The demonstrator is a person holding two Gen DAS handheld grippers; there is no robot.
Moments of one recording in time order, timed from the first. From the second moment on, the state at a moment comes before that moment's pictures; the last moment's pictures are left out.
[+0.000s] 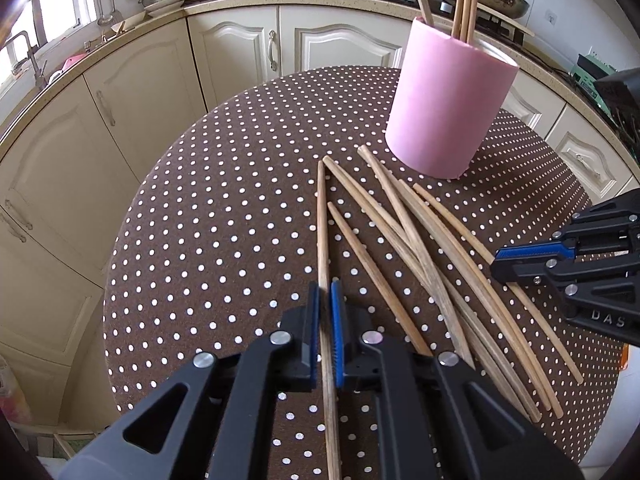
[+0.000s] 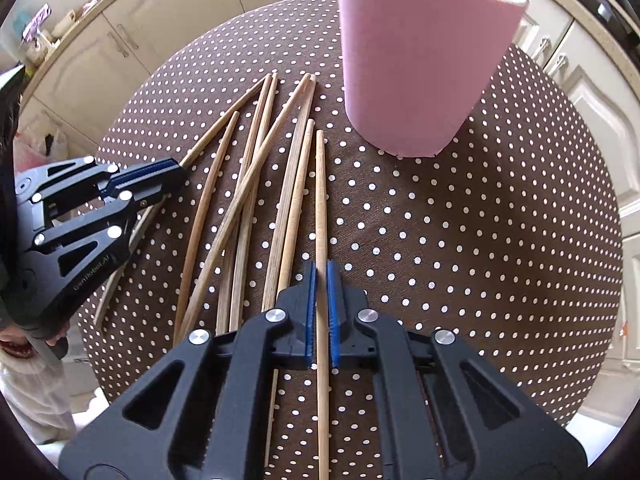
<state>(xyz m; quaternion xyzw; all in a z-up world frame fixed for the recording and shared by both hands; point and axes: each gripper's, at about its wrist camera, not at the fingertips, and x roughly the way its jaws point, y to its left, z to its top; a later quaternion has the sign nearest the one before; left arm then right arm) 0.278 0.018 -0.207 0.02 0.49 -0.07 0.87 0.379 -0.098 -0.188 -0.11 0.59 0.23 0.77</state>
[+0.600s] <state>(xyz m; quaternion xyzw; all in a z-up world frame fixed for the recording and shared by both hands) 0.279 0.026 -0.209 0.00 0.47 -0.08 0.88 0.370 -0.107 -0.189 -0.08 0.57 0.22 0.78</state>
